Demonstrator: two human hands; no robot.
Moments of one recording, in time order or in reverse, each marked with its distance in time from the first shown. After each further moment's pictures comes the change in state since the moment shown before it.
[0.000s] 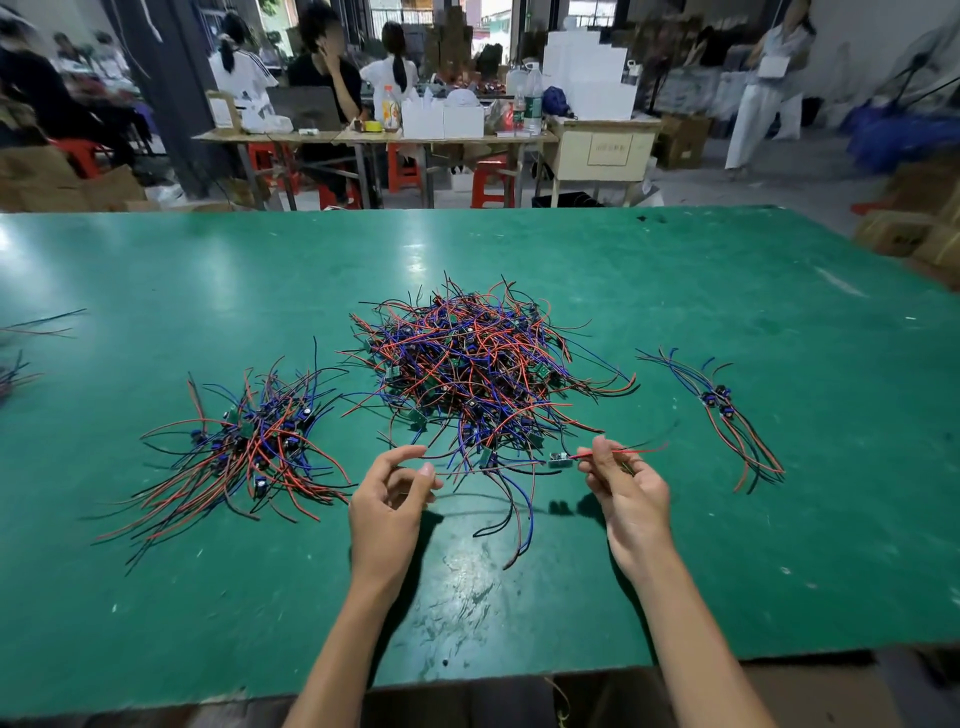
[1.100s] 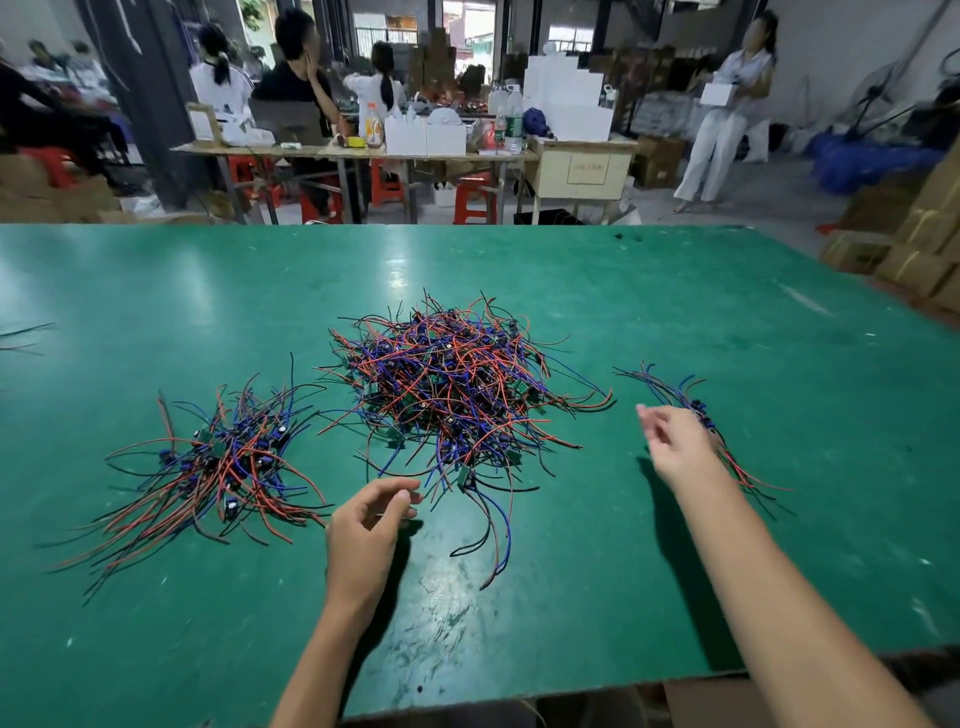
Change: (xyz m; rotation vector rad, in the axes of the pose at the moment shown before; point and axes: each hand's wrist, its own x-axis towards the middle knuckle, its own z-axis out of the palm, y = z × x) left_hand 0.001 0.001 0.001 0.042 -0.018 -0.082; right_hand 0.100 -0.085 -0.021 -0.303 0.327 -0.013
